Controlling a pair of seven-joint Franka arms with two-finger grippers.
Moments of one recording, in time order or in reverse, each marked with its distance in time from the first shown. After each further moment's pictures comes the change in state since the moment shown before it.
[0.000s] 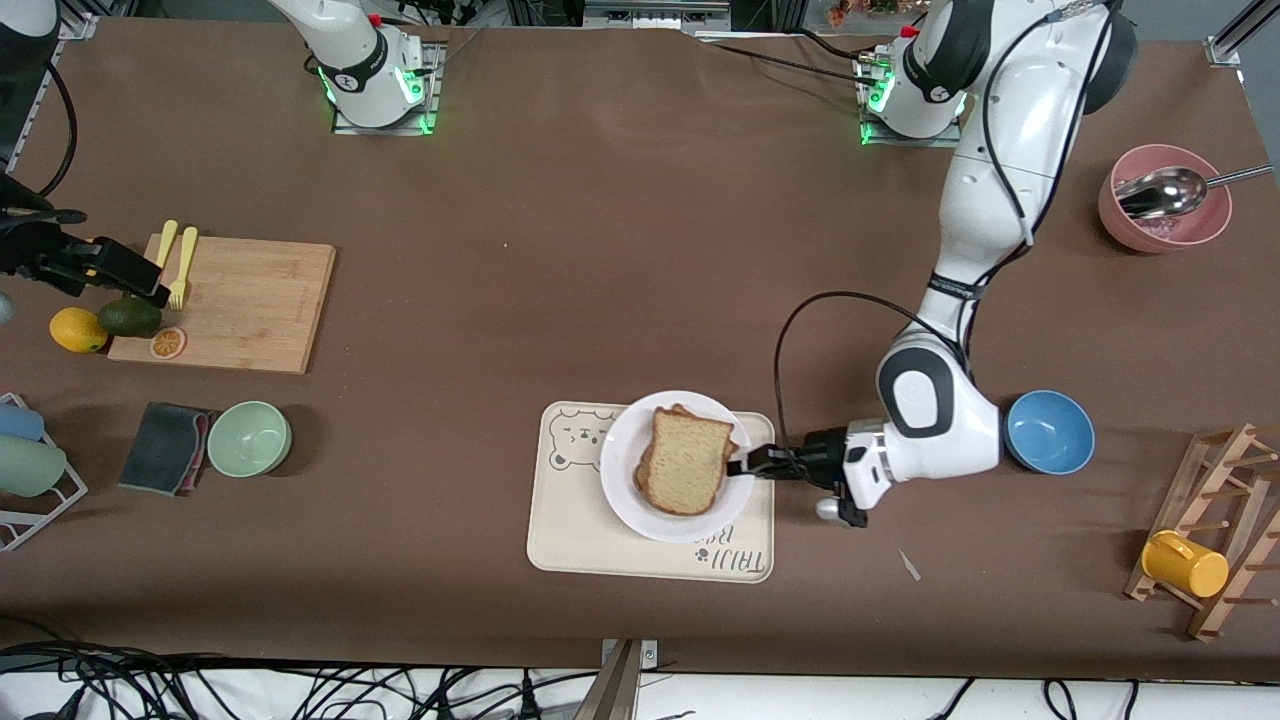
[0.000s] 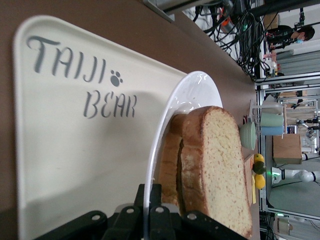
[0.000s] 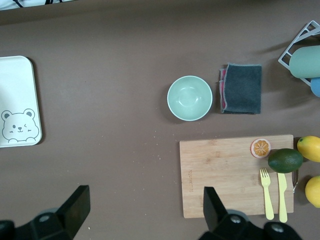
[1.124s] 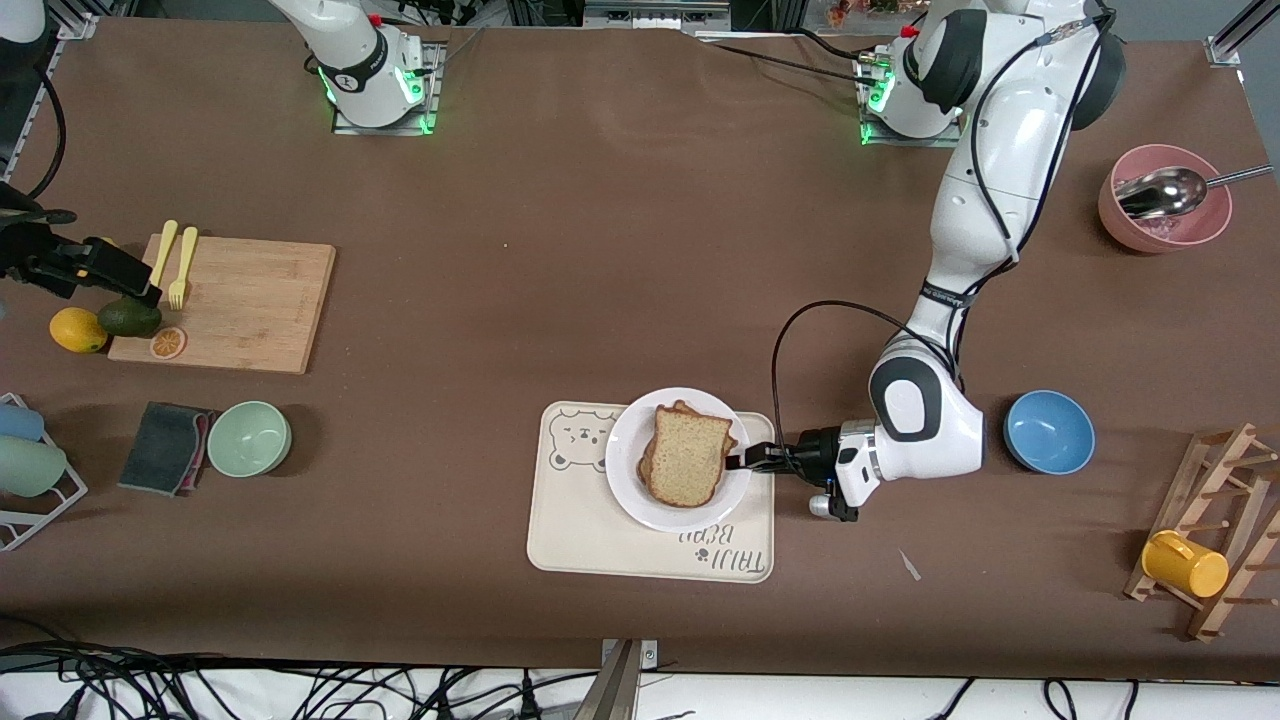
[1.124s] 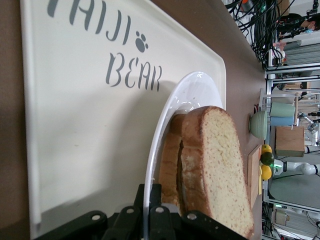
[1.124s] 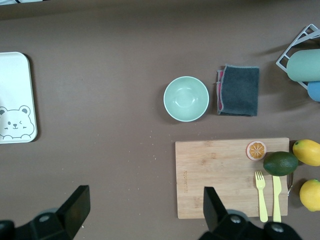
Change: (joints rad) left arm -0.024 0.064 -0.006 0.001 0.000 -0.008 0.016; right arm -0.014 0.004 -0.003 0.000 0.000 -0.001 -0.041
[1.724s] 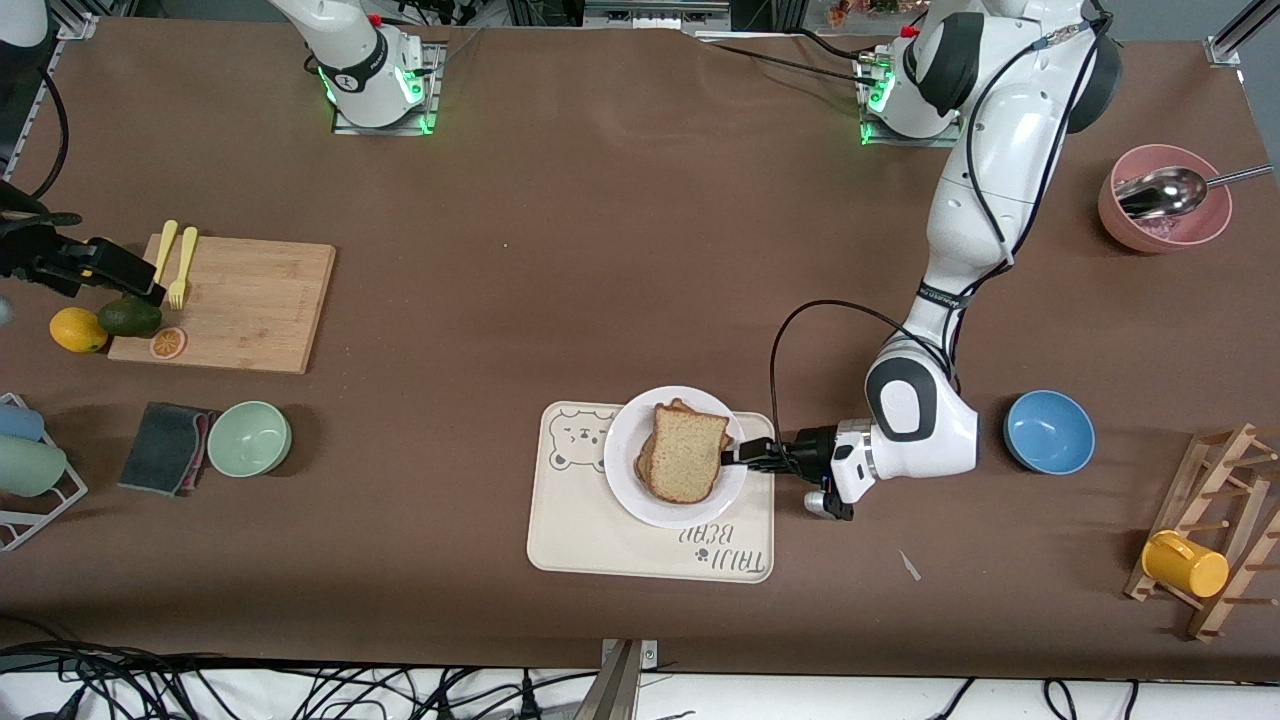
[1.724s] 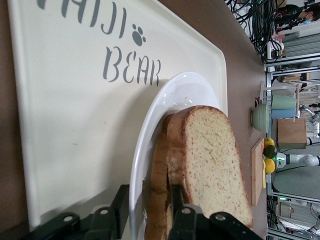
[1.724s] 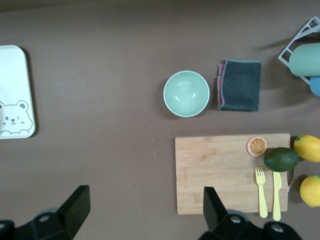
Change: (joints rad) left arm 0.000 0.004 0.000 0.005 0.004 -0.007 0.050; right arm 0.000 0.008 0.001 -0.003 0.001 -0.029 -0.001
